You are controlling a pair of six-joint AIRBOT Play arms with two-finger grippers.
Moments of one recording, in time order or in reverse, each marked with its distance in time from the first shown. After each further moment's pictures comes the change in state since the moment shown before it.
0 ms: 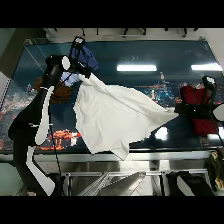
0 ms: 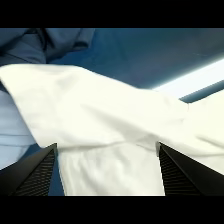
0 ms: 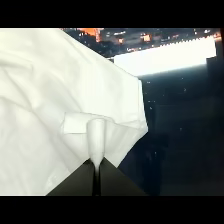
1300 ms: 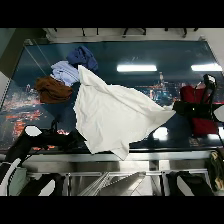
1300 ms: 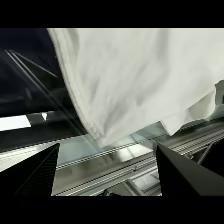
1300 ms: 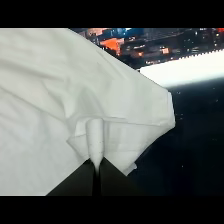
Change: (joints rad) left arm 0.252 0.952 -1.567 -0.652 -0.198 -0.137; right arm 0.000 0.027 -0.008 0.112 -0.042 -0.006
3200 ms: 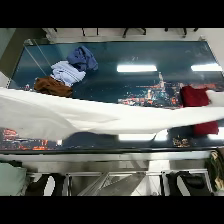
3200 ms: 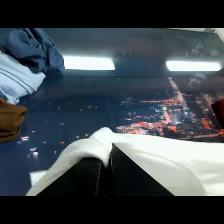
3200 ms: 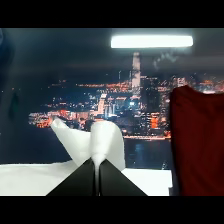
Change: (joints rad) left arm 0.349 0.311 1.358 0.081 -0.454 -0.021; right arm 0.001 0.291 0.708 -0.145 0.544 -0.080
